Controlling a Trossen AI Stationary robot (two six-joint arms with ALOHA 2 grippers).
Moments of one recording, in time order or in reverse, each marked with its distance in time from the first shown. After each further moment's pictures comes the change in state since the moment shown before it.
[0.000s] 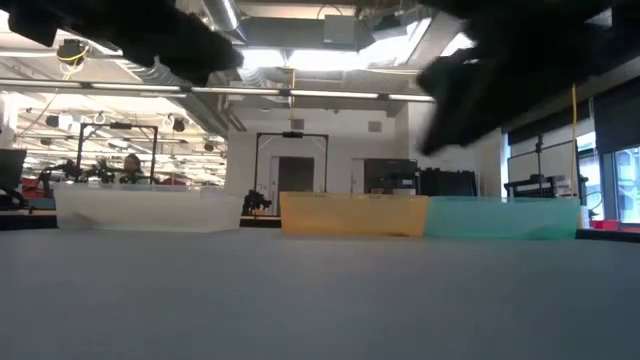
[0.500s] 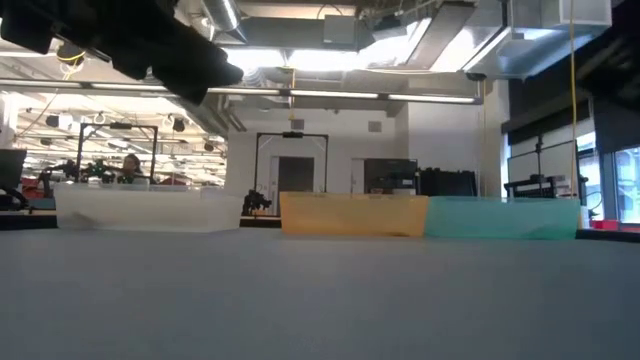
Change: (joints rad) left arm -0.039 0.087 0.000 0.058 -0.011 -0.116; right arm 0.321 0.000 0.000 -0.112 0.026 0.532
